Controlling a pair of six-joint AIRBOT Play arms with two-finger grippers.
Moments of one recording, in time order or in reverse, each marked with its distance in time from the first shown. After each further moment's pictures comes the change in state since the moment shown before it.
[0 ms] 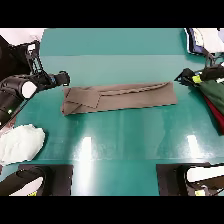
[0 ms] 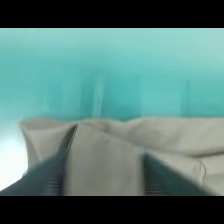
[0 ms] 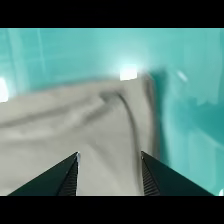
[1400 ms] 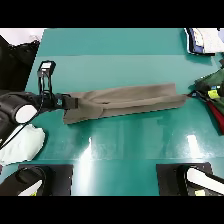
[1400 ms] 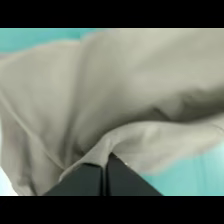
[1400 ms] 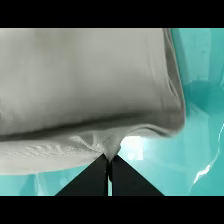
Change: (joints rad) left arm -0.206 0.217 -0.132 0.022 -0.212 -0.031; right arm -0.039 0.368 -0.280 -0.071 0.100 0.057
